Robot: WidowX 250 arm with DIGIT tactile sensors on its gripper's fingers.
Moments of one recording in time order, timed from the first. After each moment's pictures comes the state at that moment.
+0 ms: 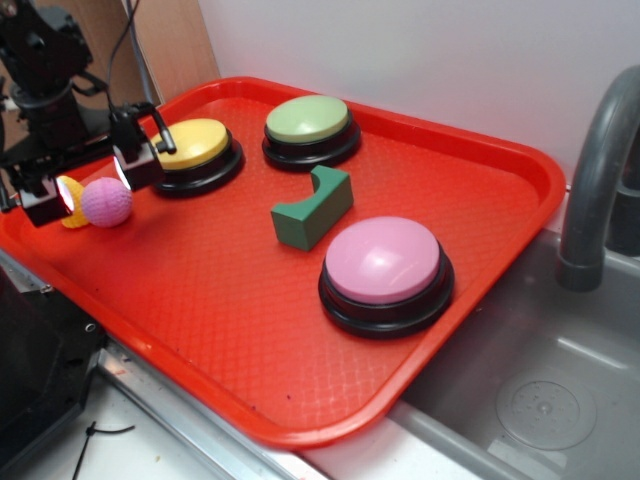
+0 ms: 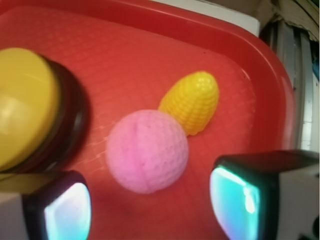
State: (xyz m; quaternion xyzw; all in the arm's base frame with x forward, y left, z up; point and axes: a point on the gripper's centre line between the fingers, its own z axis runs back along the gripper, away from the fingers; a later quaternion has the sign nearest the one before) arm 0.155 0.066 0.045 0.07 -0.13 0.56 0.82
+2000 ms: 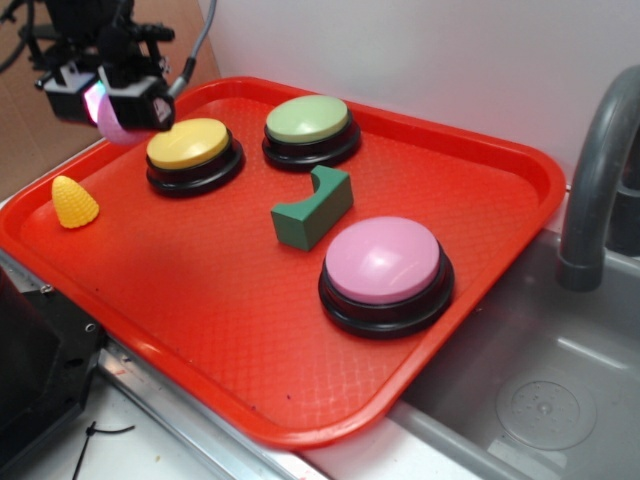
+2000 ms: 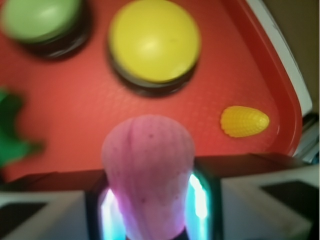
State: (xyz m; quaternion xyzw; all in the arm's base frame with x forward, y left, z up) arm 0.172 0.001 0.137 -0.01 -0.01 0.17 0.98
